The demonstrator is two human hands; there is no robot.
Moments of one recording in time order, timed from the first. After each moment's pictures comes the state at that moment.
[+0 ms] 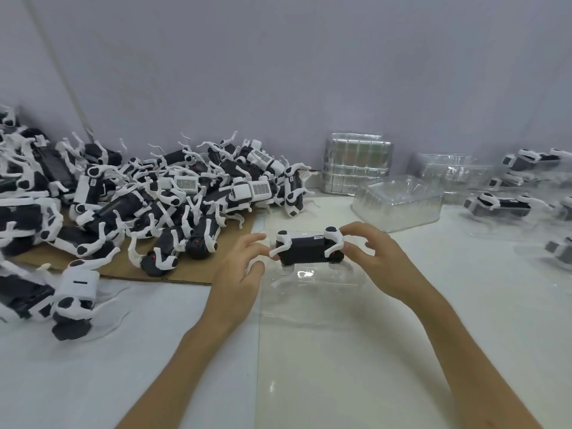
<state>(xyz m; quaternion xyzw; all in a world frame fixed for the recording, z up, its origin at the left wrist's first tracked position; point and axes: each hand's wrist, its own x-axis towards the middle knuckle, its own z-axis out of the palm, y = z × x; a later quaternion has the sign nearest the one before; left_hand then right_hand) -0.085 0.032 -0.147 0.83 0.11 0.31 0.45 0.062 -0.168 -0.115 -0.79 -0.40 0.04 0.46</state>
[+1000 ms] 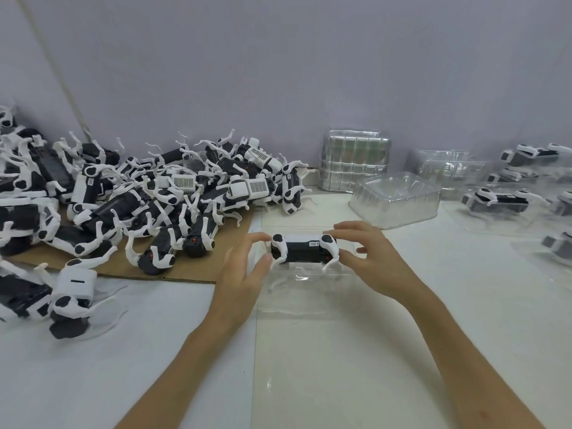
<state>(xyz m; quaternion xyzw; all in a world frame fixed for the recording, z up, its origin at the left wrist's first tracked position) -0.083 0.024 -0.152 0.81 0.13 0.31 0.48 0.057 -0.166 -0.115 -0.81 -0.38 0.04 0.44</state>
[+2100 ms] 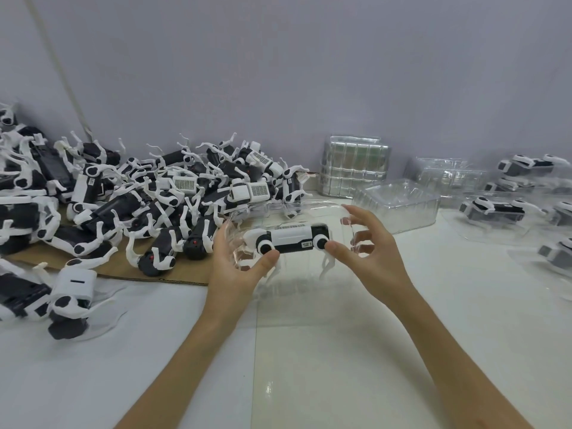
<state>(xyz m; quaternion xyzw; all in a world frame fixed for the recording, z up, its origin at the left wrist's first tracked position) -0.085 0.022 -0.144 0.69 0.18 0.36 0.61 0.048 -0.158 -0.118 -0.72 -0.35 -0.03 0.60</state>
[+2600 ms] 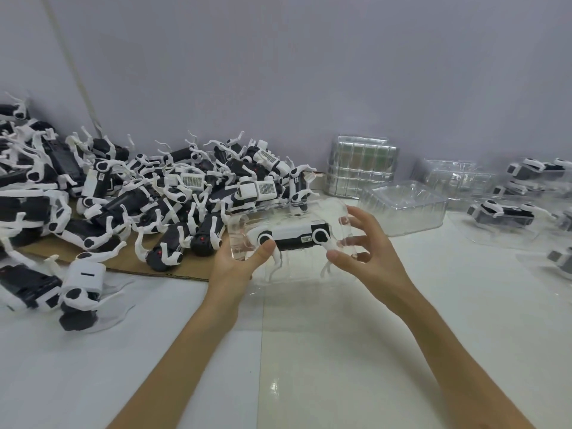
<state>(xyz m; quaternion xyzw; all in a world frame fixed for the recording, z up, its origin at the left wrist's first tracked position) -0.087 0.032 -0.138 0.61 0.25 0.30 0.69 0.046 -0.156 -0.120 -0.71 -0.37 0.06 0.59</state>
